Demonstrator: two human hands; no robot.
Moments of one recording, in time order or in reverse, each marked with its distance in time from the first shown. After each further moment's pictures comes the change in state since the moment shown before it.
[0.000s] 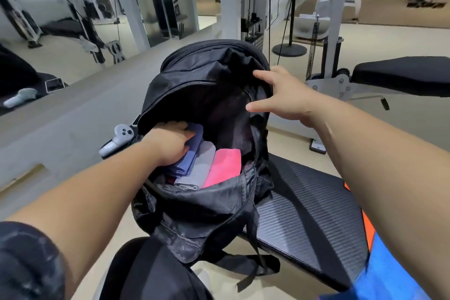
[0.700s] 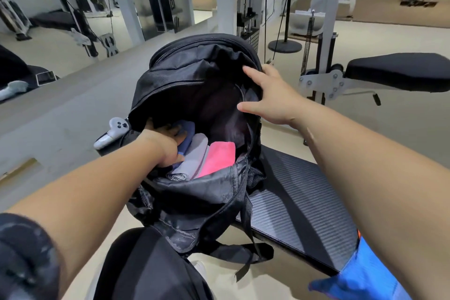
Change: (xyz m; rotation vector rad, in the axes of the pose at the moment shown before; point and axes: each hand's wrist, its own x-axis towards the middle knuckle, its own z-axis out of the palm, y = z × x) left_hand -0.009 0.010 0.007 0.111 -0.337 -0.070; right_hand -0.011 0.001 0.023 -0.078 0.034 -0.078
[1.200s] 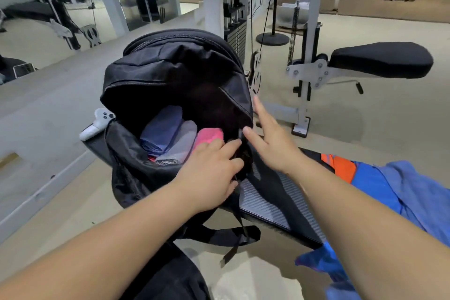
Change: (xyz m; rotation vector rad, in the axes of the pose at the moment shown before) left_hand -0.111 0.135 -0.016 -0.226 0.651 0.403; right_hand -0.101 0.051 0.073 0.129 0.080 0.027
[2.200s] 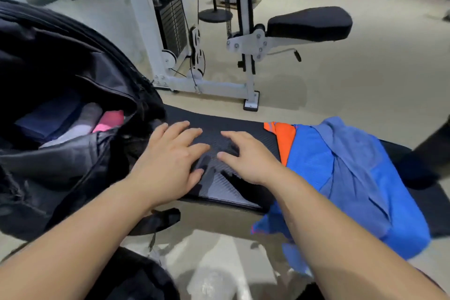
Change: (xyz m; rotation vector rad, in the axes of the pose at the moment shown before) left_hand 0.033 0.038 0.028 -0.046 0.068 0.108; right_hand -0.090 0.070 -0.006 -0.041 -0.082 0.376
